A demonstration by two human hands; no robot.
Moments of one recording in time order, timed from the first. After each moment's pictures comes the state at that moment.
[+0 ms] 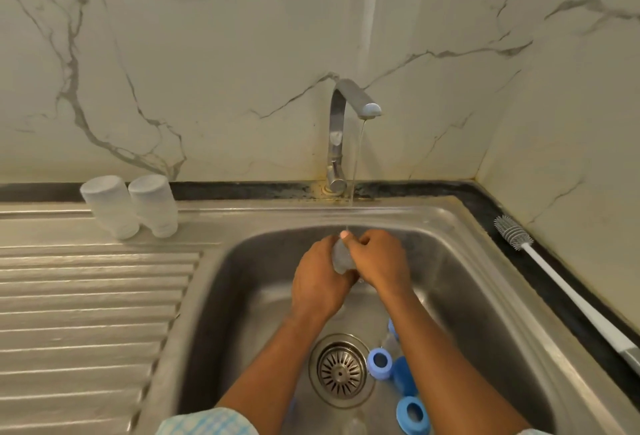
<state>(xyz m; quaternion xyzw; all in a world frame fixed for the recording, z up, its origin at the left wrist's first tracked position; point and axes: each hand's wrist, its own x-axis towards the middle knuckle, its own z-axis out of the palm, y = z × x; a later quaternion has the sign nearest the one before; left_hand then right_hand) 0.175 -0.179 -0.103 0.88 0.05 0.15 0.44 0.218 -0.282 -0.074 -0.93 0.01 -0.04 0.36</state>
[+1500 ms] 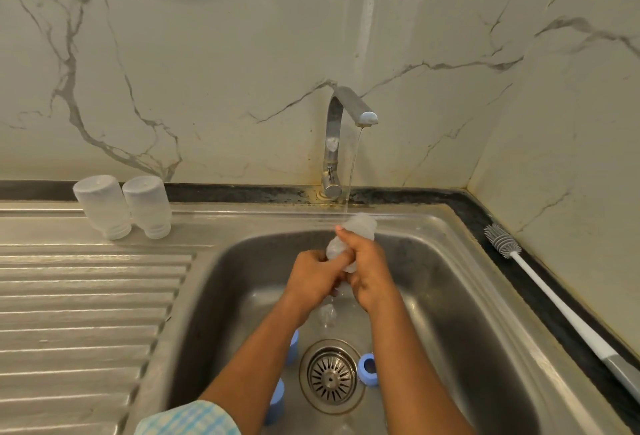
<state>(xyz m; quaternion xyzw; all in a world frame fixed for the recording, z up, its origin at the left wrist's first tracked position) 0.179 -0.172 -0.090 0.73 0.07 0.01 0.68 0.208 -0.269 -0.072 -0.59 0.08 0.10 0.80</state>
